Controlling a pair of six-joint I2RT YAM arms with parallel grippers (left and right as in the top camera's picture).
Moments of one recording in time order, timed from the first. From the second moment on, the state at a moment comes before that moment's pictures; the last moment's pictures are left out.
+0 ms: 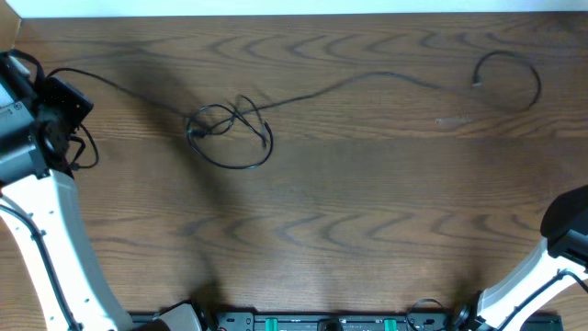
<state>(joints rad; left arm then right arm) 0.46 1.39 1.53 -0.87 0.03 -0.41 -0.46 2.05 2.18 -0.77 -0.04 0.24</state>
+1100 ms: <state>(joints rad) 0.30 1.32 1.53 -0.93 0.05 -0.35 0.48 2.39 2.18 -0.77 0.08 1.37</state>
